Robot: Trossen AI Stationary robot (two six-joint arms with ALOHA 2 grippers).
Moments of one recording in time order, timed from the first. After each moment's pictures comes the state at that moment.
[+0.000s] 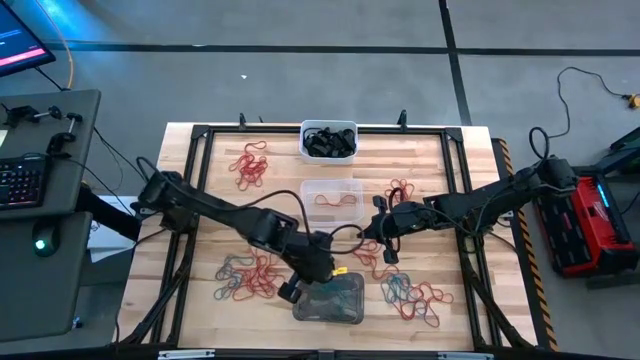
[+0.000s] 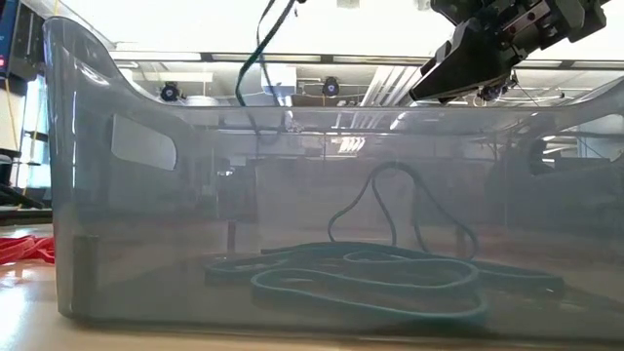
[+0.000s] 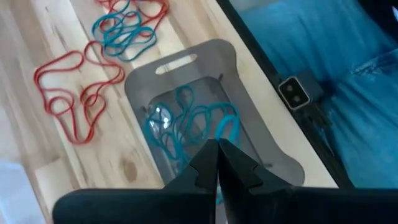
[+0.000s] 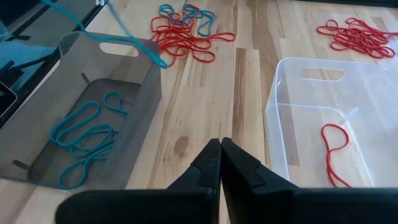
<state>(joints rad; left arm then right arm) -0.34 1.85 1.67 -0.77 0.15 0.10 0.23 1.24 0.65 0.02 0.07 0.03</state>
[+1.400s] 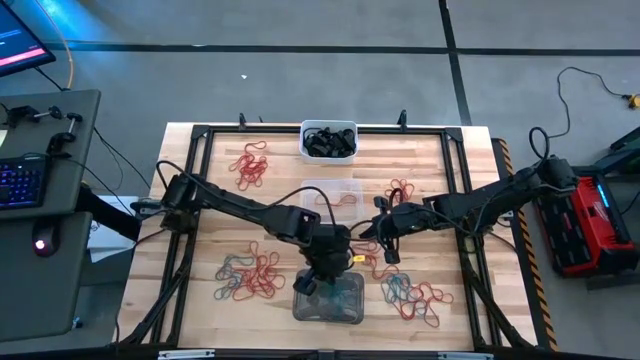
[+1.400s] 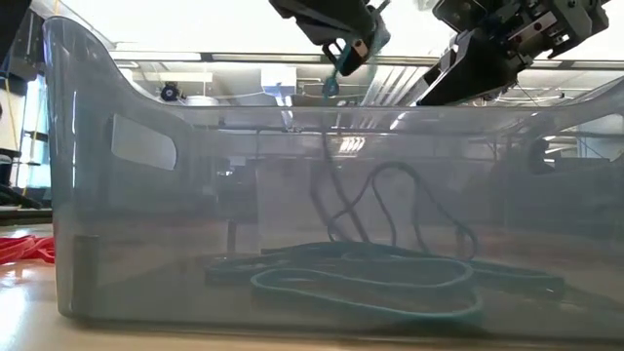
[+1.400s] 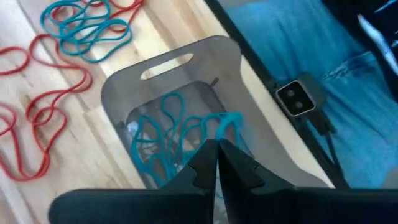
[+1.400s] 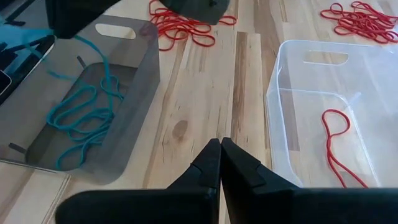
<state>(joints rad) -0.24 2.00 1.66 -0.64 0.40 0.17 0.23 1.24 0.65 -0.04 0.07 0.03</state>
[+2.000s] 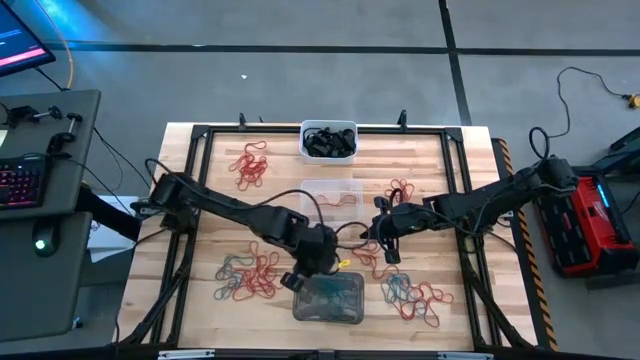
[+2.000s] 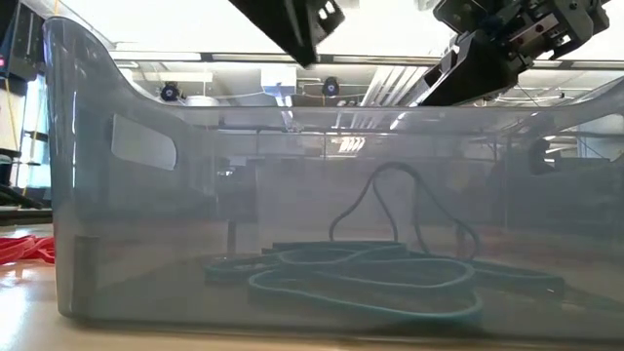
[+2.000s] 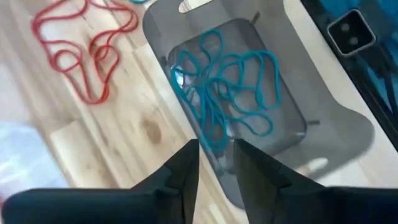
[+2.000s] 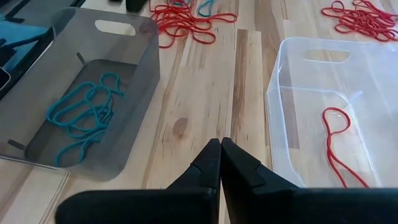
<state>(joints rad) -0.28 1.91 1.66 -0.87 0.11 0.22 0.23 1.24 0.65 -0.05 0.07 0.02</state>
